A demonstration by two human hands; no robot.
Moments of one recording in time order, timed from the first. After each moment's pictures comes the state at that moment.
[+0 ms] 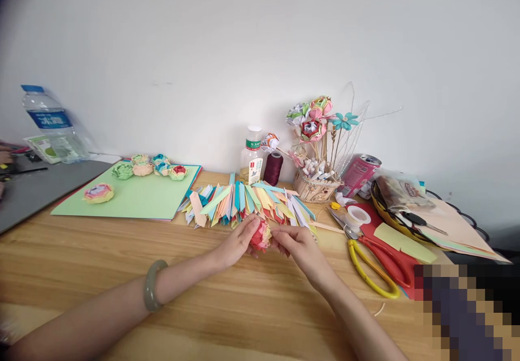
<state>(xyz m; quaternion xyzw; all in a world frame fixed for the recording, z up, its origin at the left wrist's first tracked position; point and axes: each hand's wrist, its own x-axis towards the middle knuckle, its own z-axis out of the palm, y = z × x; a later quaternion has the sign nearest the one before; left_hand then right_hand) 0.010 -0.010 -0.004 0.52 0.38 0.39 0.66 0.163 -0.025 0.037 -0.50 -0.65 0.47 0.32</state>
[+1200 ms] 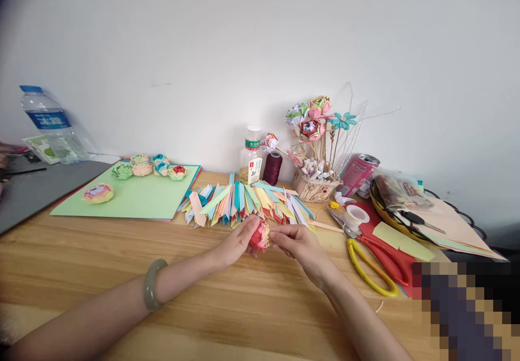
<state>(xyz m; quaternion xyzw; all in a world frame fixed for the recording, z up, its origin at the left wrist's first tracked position) 0.010 -0.009 -0.007 0.55 0.36 0.38 0.65 0.167 -0.022 0.035 -0.51 -0.57 0.56 0.32</state>
